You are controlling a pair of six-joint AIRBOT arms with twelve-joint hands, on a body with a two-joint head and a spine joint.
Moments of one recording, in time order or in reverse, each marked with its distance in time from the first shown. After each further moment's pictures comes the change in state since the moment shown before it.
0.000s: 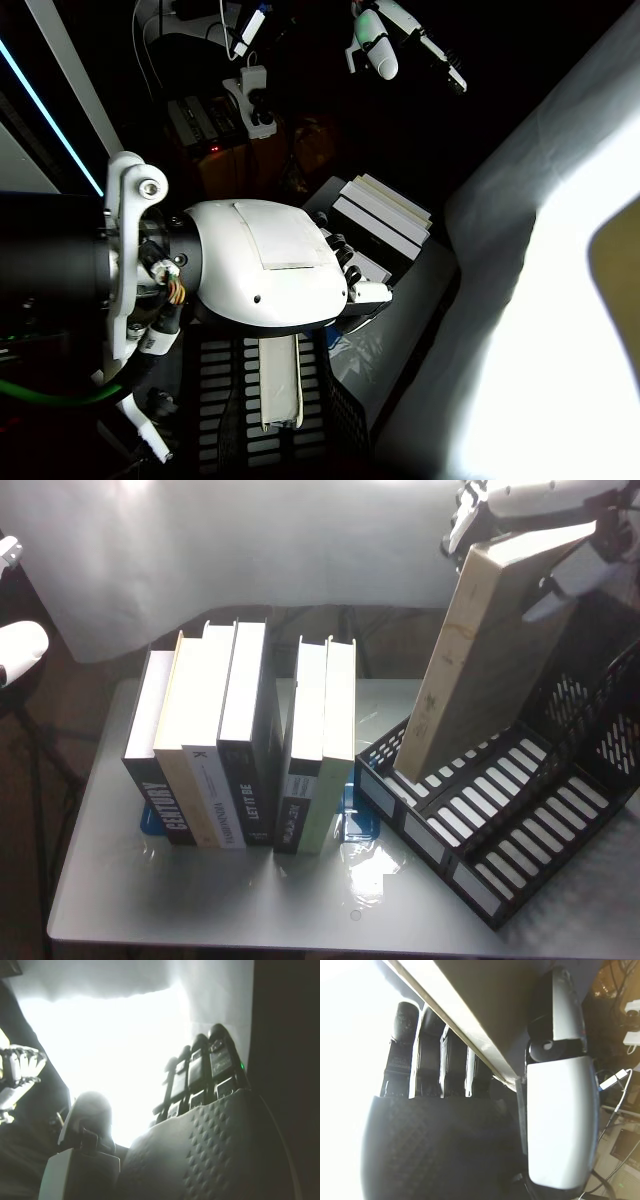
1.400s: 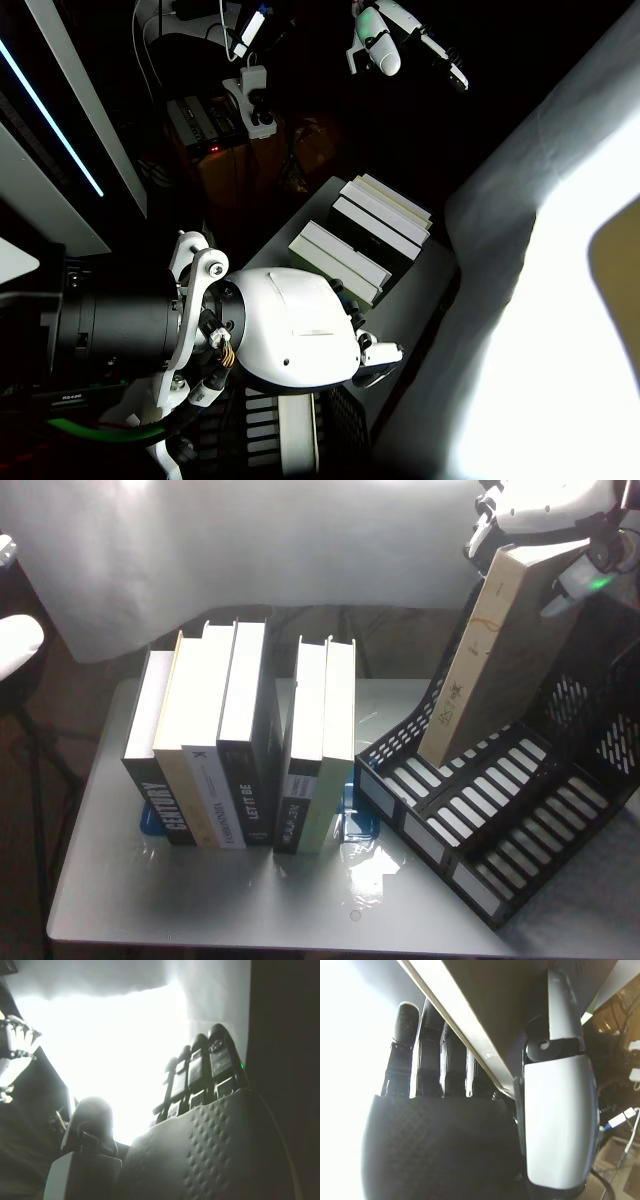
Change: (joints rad) left arm 0.011 -0.014 0.015 -0.009 -0.026 0.000; right arm -0.074 -0.091 0.142 -0.054 -0.099 -0.015
